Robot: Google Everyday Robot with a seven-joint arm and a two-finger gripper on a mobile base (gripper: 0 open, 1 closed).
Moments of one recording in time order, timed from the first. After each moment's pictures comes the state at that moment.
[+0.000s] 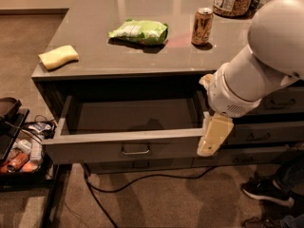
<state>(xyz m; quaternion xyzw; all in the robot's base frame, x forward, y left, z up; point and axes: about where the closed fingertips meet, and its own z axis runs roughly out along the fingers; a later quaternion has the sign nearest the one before) 0.456 -0.129 0.858 -0.64 0.74 0.01 0.21</state>
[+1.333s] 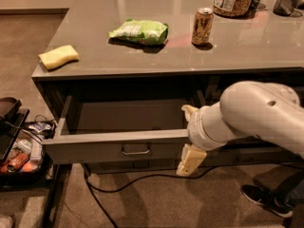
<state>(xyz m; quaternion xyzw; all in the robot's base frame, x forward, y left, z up) 0.468 -0.097 0.751 -0.64 0.72 0.02 0.27</state>
